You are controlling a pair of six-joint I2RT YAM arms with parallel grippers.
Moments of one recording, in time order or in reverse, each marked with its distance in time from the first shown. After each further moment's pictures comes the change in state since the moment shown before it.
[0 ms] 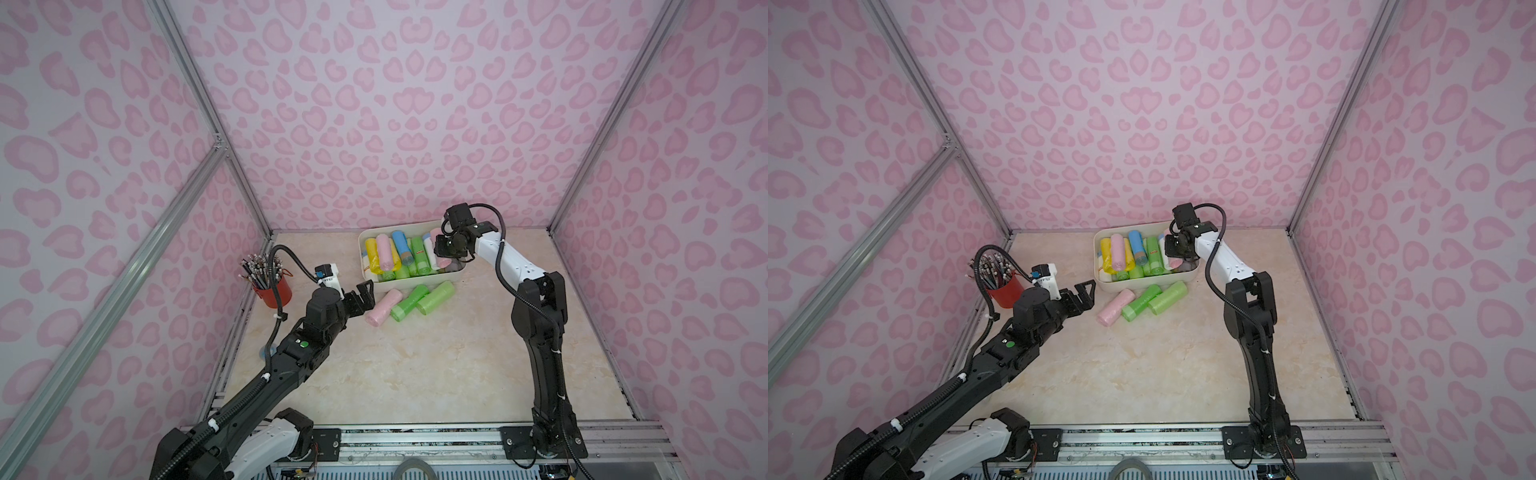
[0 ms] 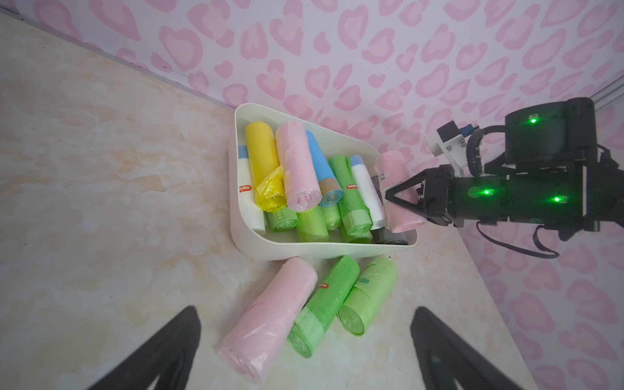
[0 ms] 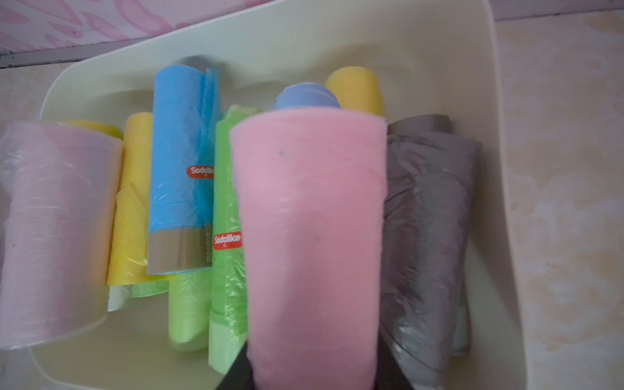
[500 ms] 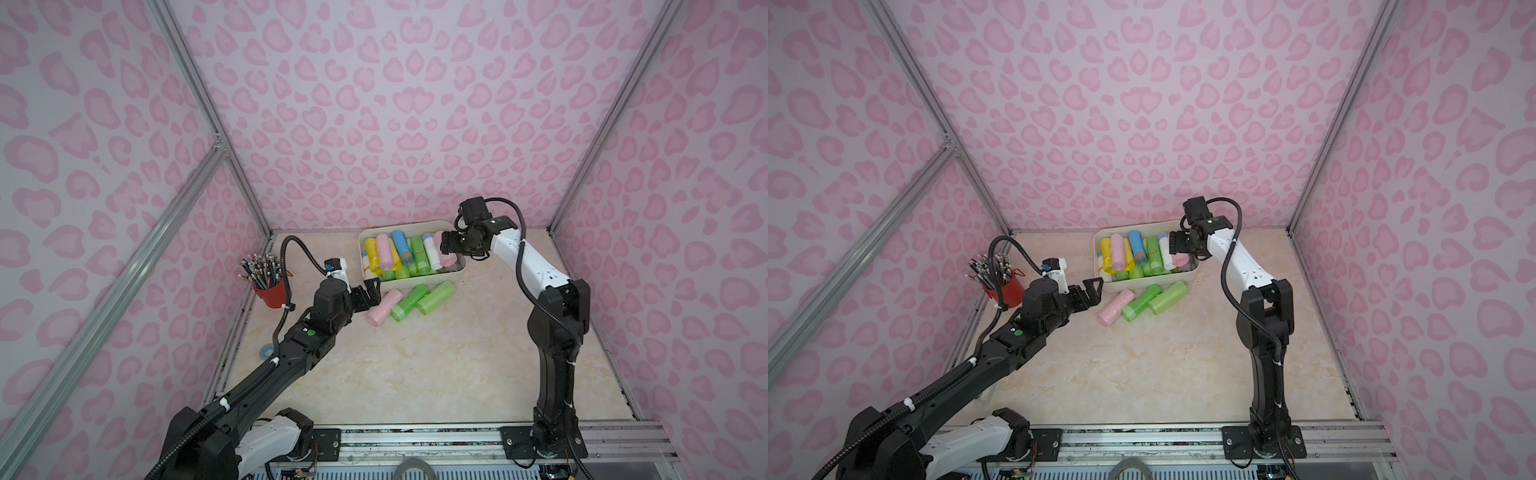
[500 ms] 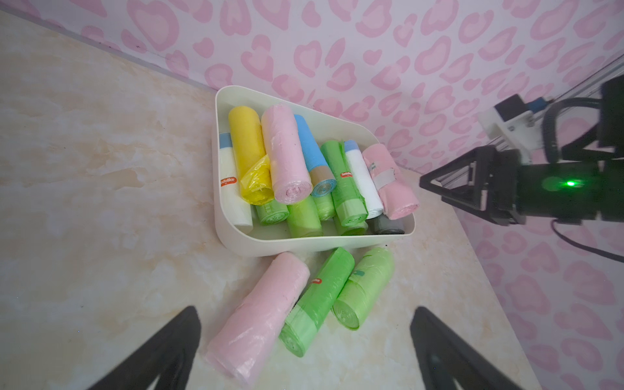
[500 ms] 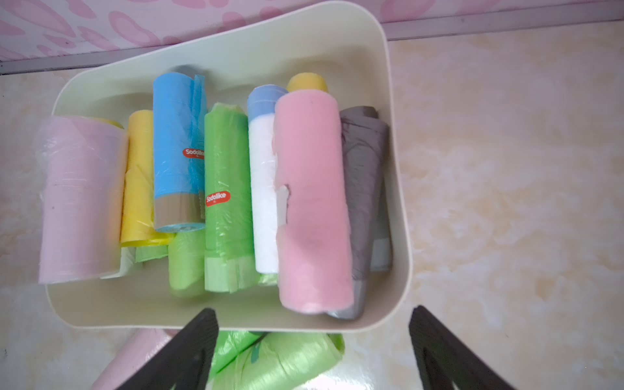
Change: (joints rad) left arm -0.002 0.126 0.093 -0.027 0.051 0.020; right arm -0.025 -0.253 -0.176 -0.076 0.076 -0.003
